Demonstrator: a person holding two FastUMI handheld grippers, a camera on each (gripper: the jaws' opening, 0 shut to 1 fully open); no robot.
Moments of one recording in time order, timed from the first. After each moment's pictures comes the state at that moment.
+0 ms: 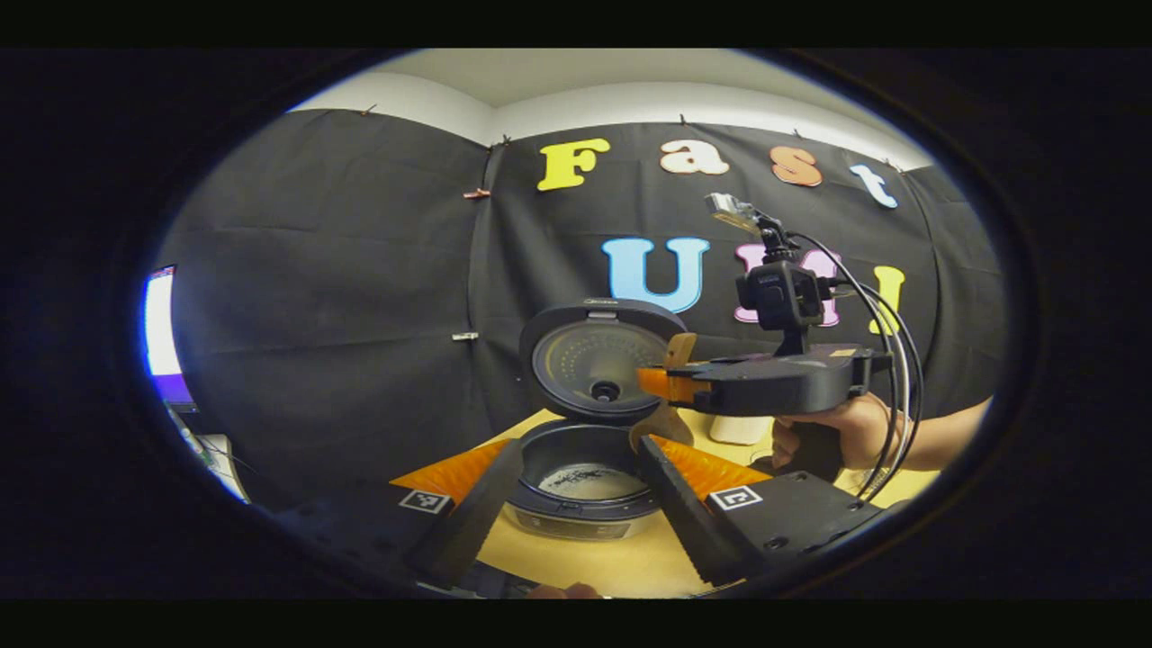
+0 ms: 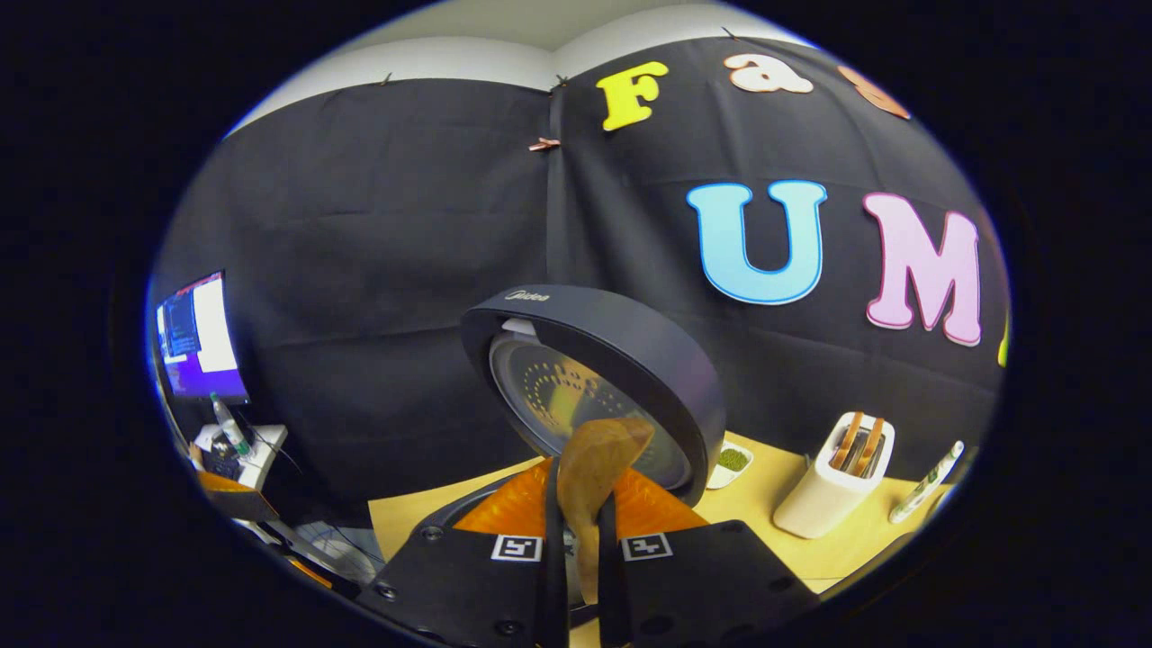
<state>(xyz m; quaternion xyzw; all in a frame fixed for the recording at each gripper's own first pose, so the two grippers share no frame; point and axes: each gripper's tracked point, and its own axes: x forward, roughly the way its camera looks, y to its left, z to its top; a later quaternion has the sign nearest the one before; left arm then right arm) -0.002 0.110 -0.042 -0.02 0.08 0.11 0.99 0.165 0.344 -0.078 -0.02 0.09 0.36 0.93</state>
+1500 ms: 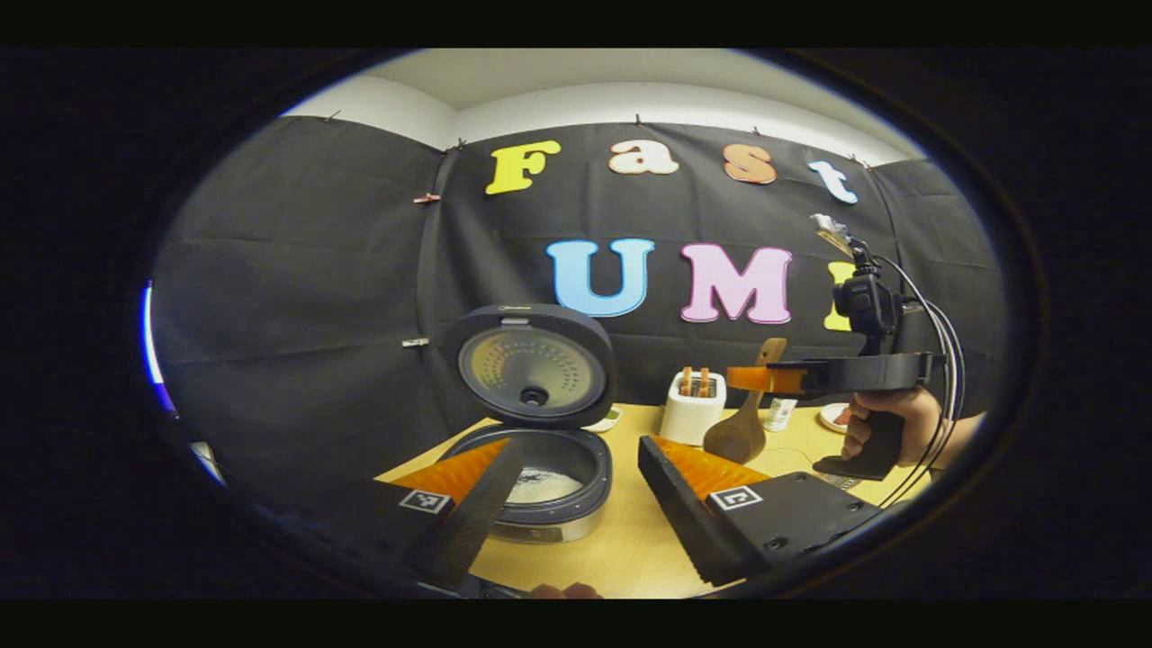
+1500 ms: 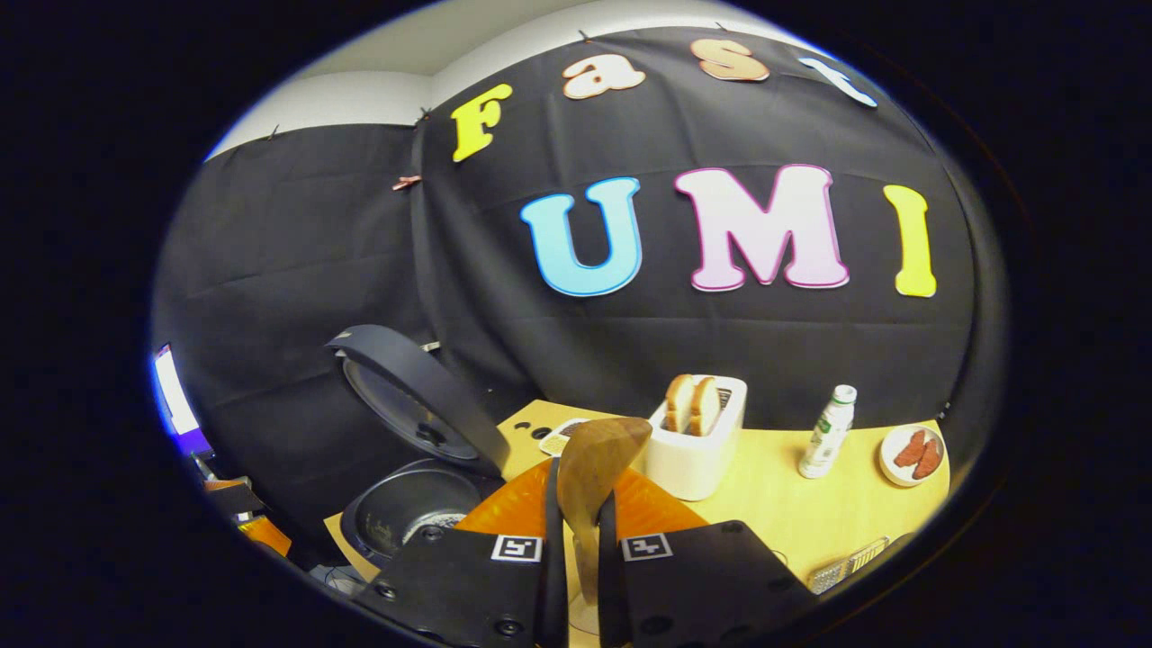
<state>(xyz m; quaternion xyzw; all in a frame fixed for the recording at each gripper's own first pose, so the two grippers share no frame) 0.016 0.029 -0.037 0.01 0.08 0.04 1.00 0.185 0.111 -0.081 0.09 0.12 0.17 0.97</state>
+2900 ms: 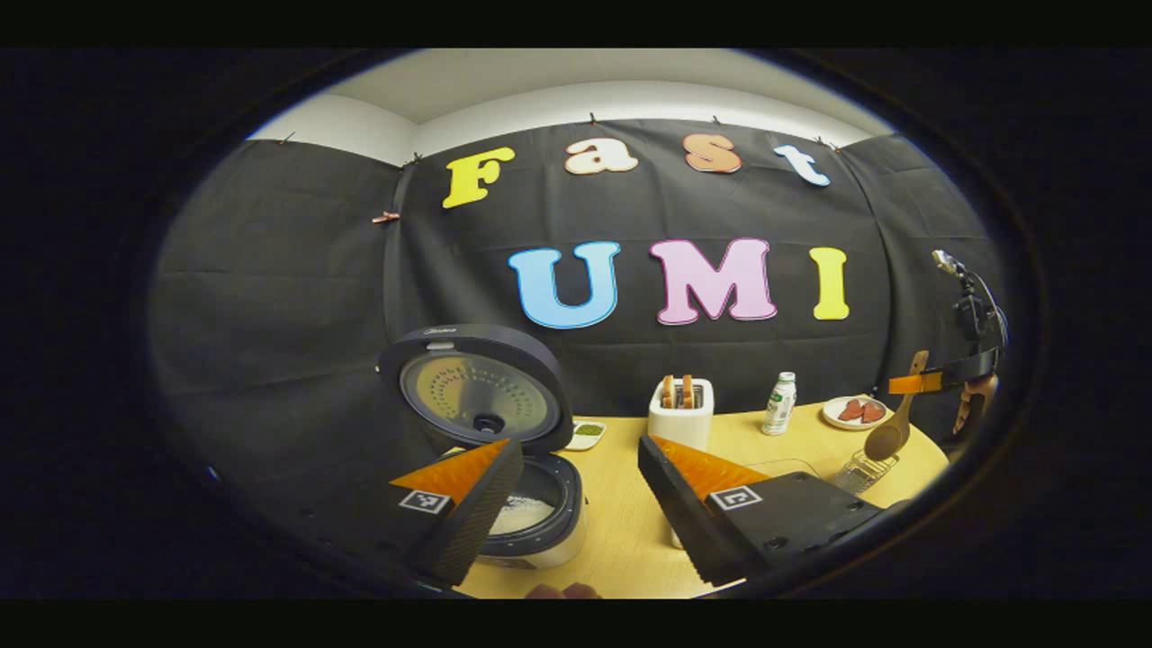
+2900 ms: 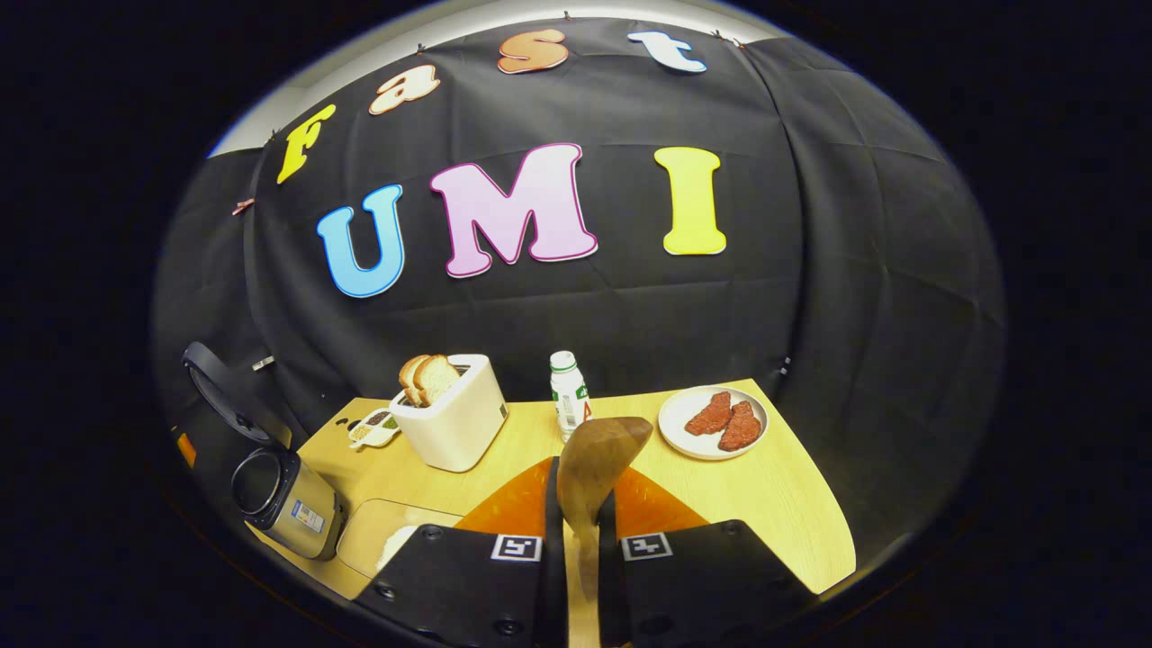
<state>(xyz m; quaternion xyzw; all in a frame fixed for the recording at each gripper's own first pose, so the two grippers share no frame) 0.076 -0.012 -0.033 0.04 0.06 0.02 1.00 0.162 -0.182 -0.150 0.10 0.17 -0.06 0.98</state>
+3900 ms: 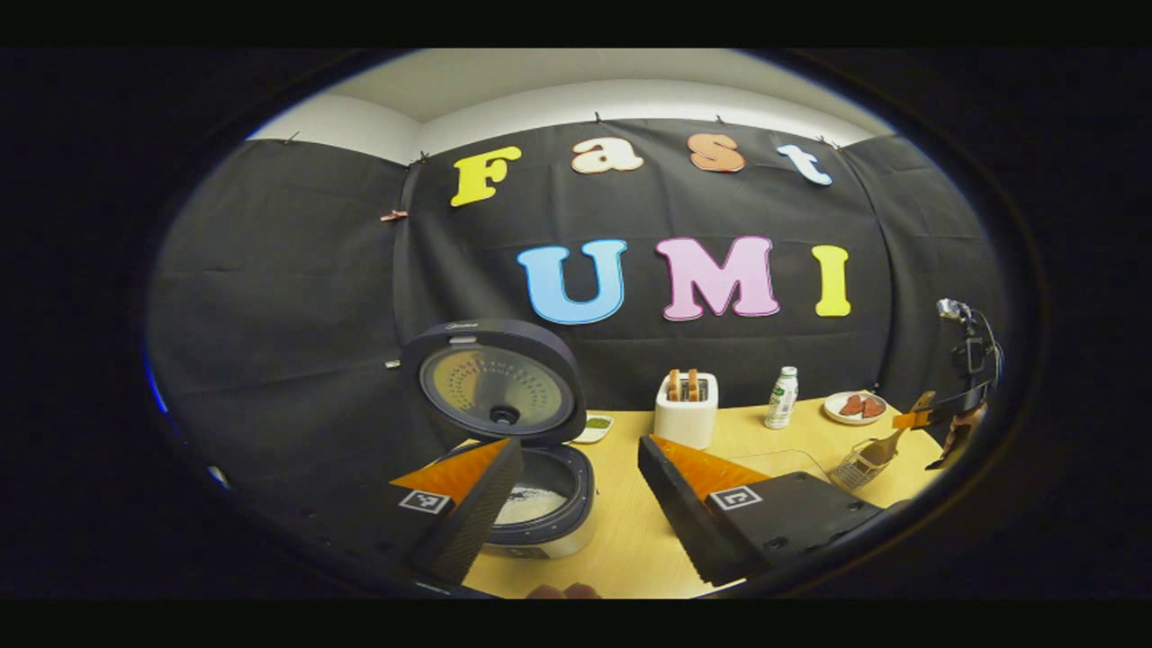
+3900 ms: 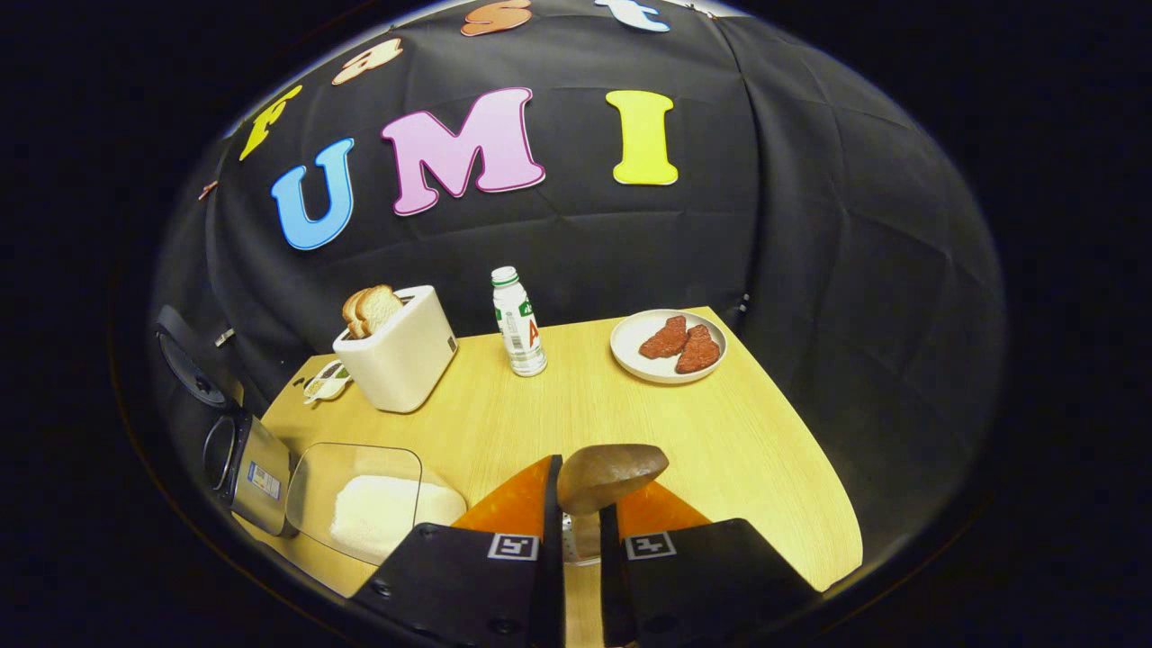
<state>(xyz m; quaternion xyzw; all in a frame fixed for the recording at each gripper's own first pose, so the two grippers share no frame) 0.049 0.003 -0.029 0.05 0.07 0.03 1.00 0.117 -0.203 -0.230 0.10 0.26 -0.13 0.95</state>
